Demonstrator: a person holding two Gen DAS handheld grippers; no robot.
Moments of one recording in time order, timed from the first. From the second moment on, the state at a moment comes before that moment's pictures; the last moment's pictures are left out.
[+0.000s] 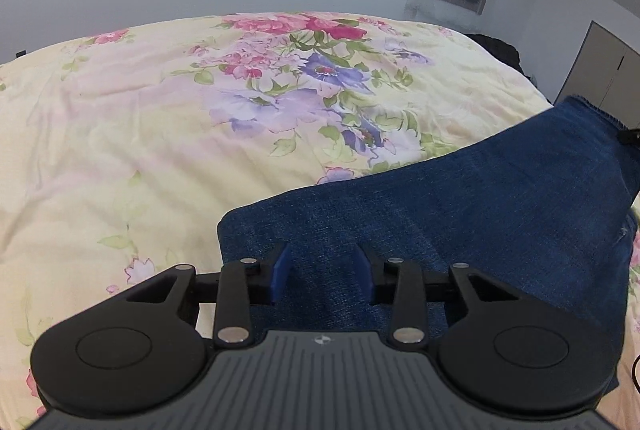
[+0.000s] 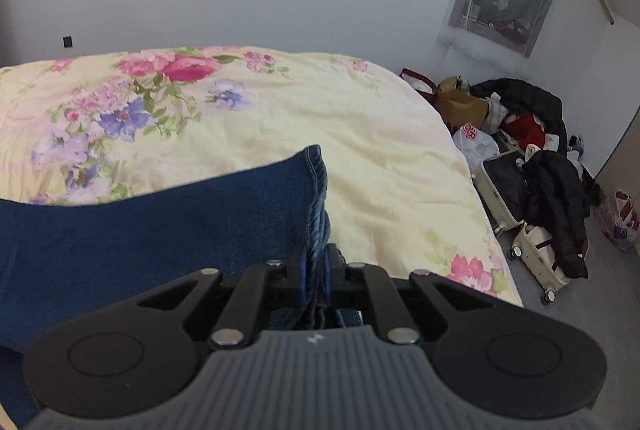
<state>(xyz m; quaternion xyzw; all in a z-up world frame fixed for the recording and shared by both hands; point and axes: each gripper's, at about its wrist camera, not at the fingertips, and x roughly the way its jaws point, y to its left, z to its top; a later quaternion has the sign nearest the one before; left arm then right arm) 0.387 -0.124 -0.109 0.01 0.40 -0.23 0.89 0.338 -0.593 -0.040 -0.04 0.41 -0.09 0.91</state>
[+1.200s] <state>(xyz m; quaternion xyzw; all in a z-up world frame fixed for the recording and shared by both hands) 0.360 -0.087 -0.094 -0.07 0.37 -0.17 0.91 0.283 -0.642 -0.087 0.19 0.37 -0.17 0.89</state>
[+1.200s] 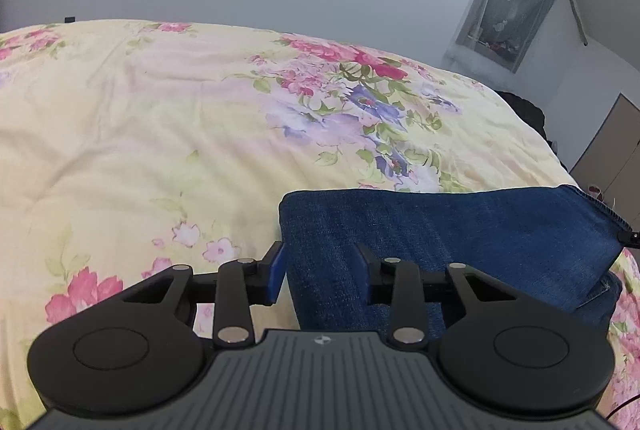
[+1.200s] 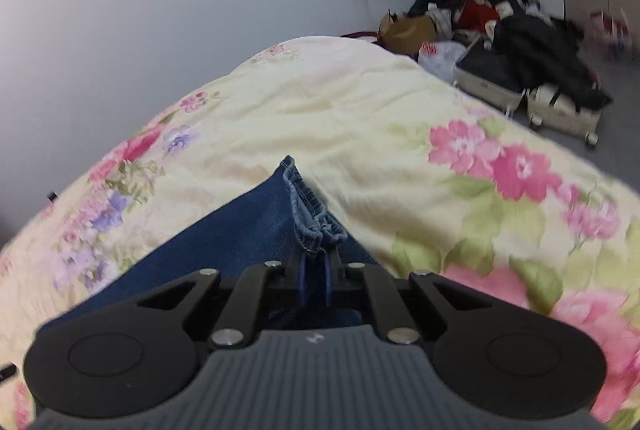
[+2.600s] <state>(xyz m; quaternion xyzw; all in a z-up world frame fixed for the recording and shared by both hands) 0.284 -0.126 -0.110 0.02 0.39 -0.21 0.90 0.239 -0.555 -0.129 0.09 0.37 -0.10 0.92</state>
